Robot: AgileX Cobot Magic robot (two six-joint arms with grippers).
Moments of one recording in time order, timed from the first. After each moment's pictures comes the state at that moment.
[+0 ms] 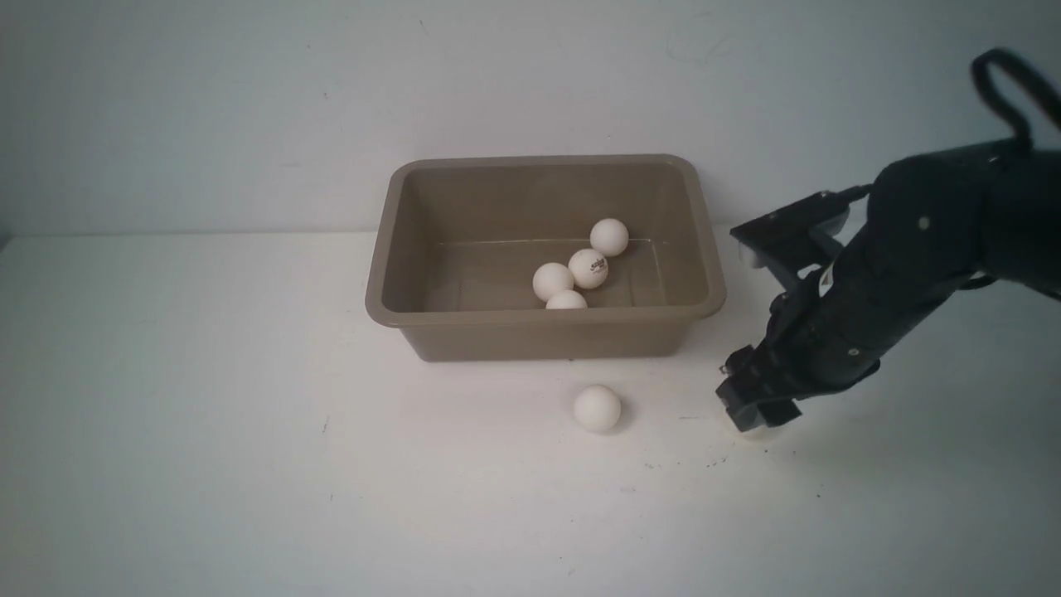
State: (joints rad) right arm 0.37 1.78 -1.20 0.08 0.84 -0.20; left arm -0.26 0.89 -1.62 -0.39 1.28 0.44
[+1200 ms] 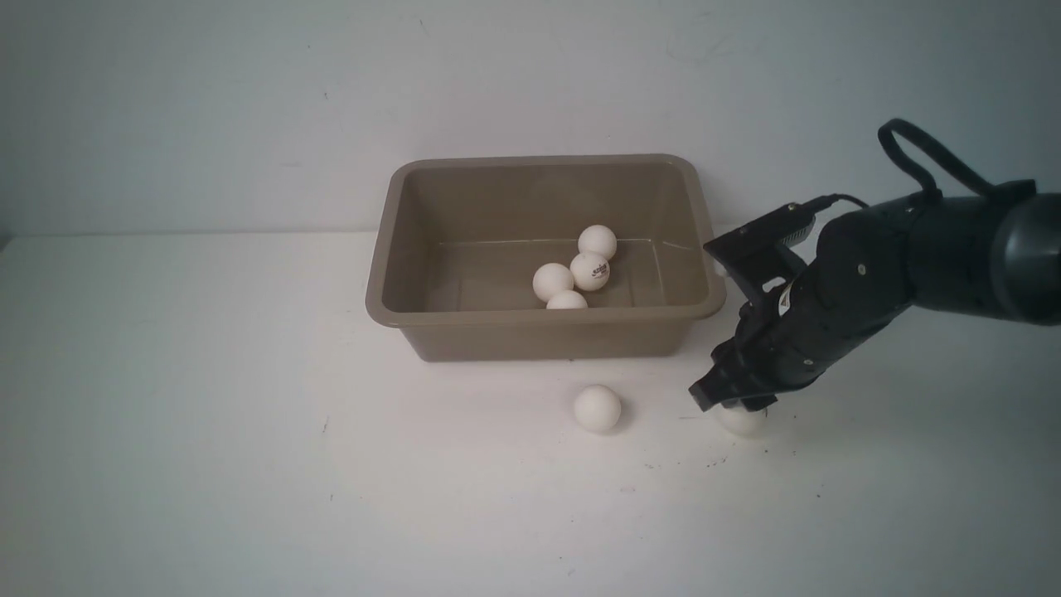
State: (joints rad) right arm 0.37 1.90 -1.21 0.03 0.64 -0.18; left arm -0.26 0.89 -1.62 -0.40 1.28 0.44
